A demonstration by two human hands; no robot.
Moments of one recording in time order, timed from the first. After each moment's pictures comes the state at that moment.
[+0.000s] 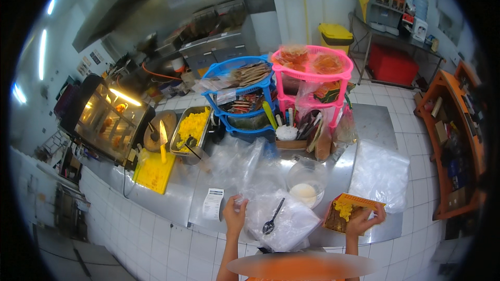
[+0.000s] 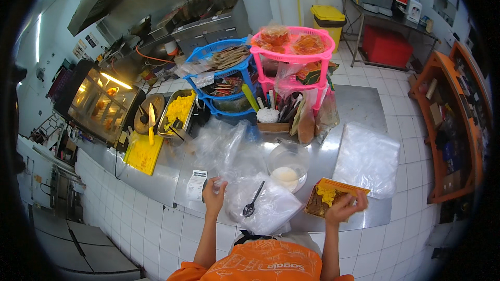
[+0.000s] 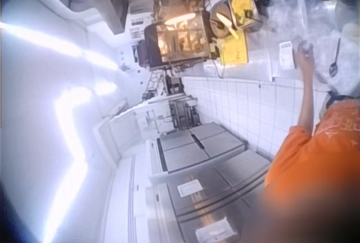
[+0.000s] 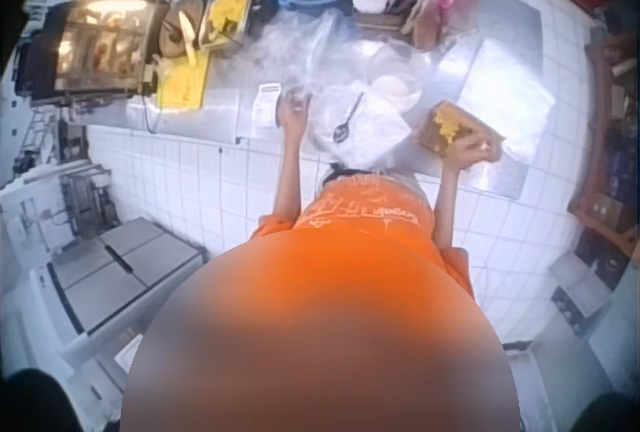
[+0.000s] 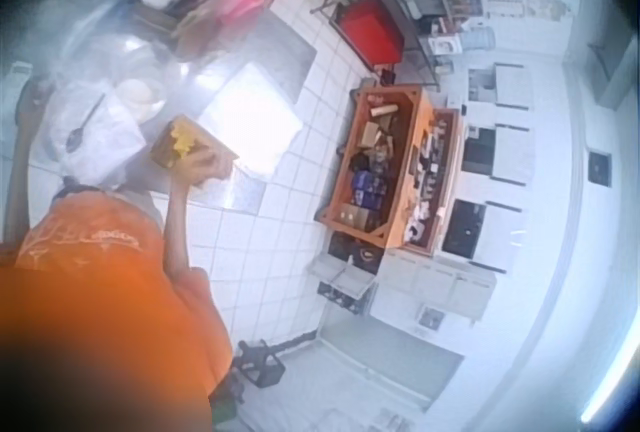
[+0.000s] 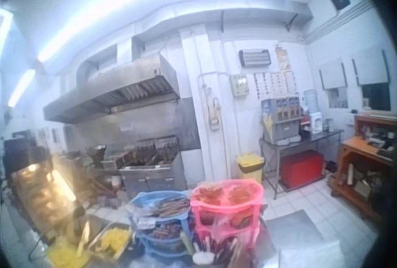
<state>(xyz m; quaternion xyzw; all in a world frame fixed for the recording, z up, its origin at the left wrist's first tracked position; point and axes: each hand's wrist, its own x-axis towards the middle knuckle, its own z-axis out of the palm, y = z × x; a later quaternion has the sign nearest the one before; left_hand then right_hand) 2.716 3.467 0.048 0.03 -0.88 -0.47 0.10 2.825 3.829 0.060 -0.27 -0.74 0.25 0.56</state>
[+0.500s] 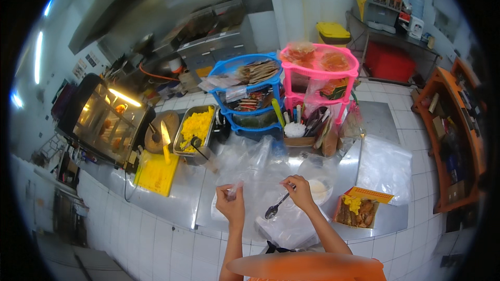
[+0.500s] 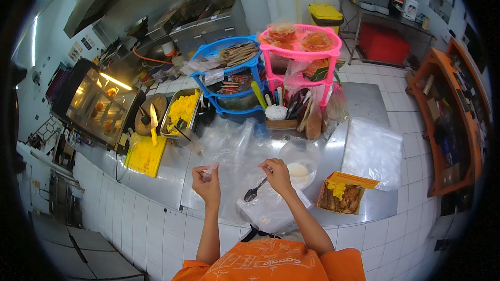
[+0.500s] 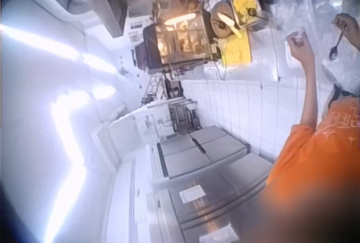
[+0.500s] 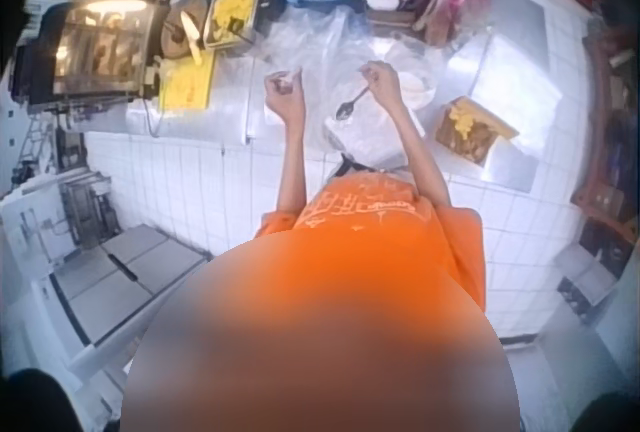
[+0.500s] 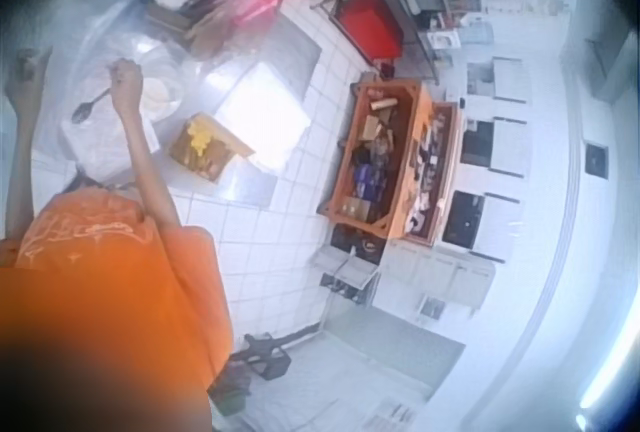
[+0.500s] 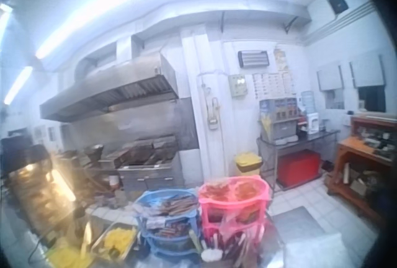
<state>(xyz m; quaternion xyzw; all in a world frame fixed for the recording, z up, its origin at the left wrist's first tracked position) 2.685 3.470 0.125 0.09 -0.80 -0.50 0.30 2.688 3.675 0.070 0.02 -0.86 0.50 0.13</state>
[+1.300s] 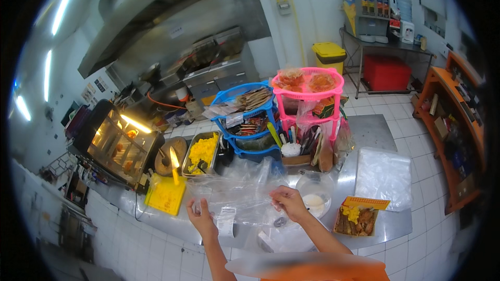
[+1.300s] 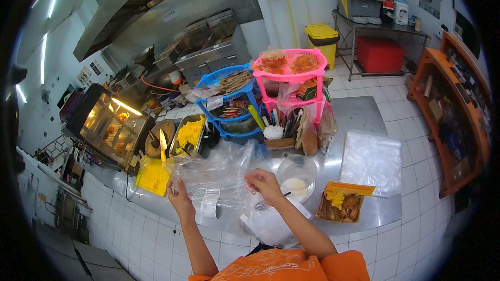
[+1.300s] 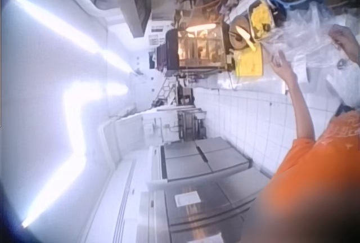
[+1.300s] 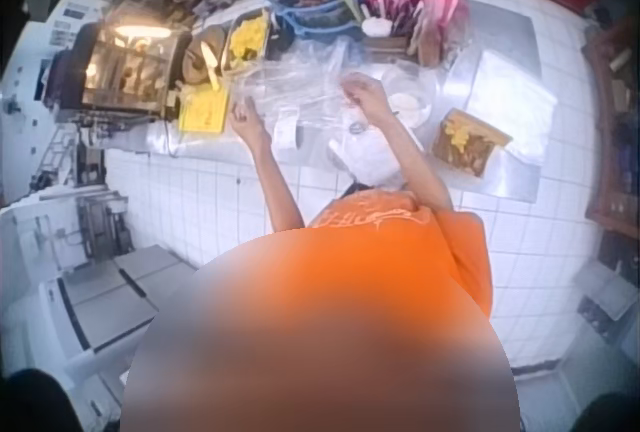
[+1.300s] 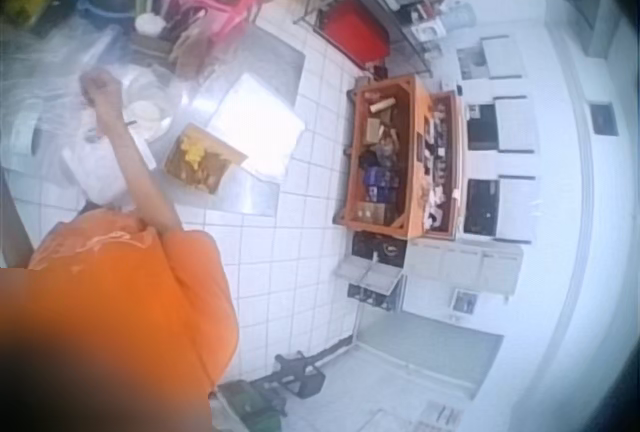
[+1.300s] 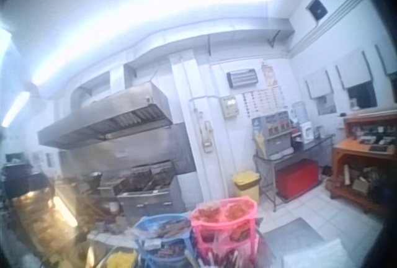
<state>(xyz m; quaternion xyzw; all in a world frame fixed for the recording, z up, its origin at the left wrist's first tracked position) 2.690 3.412 0.189 0.18 -0.62 -0.73 0.23 2.691 3.664 0.129 -0.01 -0.43 0.90 -0.09</state>
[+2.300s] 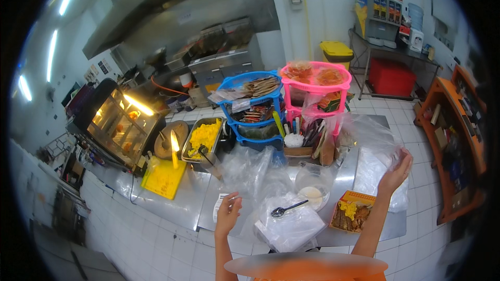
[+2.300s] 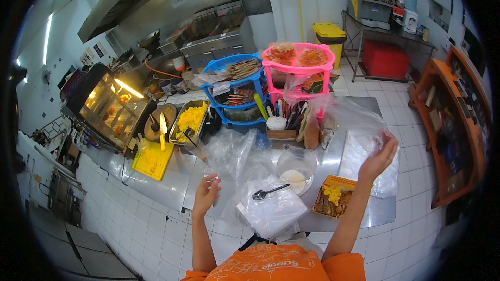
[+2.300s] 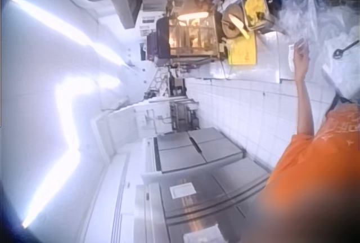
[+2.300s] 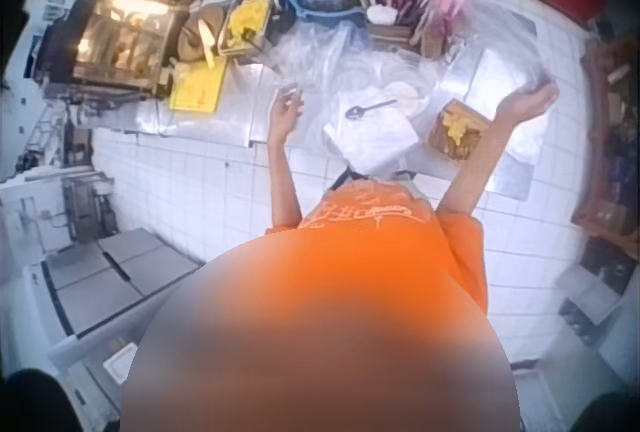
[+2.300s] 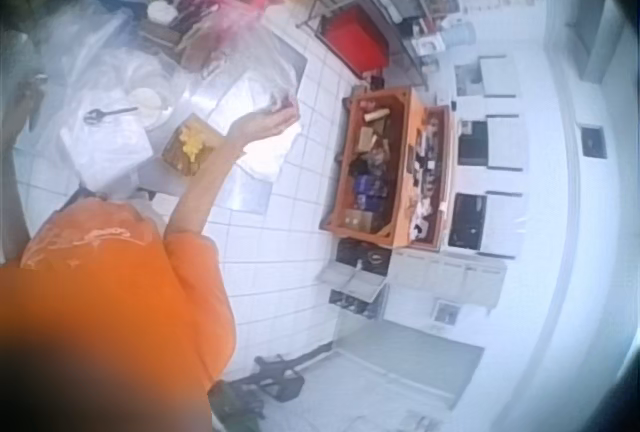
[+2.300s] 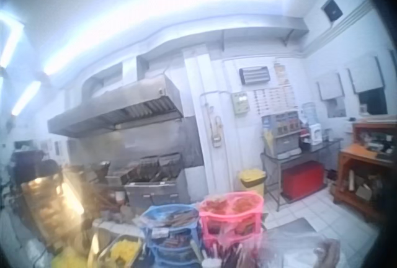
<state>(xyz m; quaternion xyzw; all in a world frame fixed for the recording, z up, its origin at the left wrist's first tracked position) 2.722 3.425 0.136 0.08 -0.79 -0.60 -0.08 2.741 3.895 0.186 -0.14 -0.47 0.64 0.59</state>
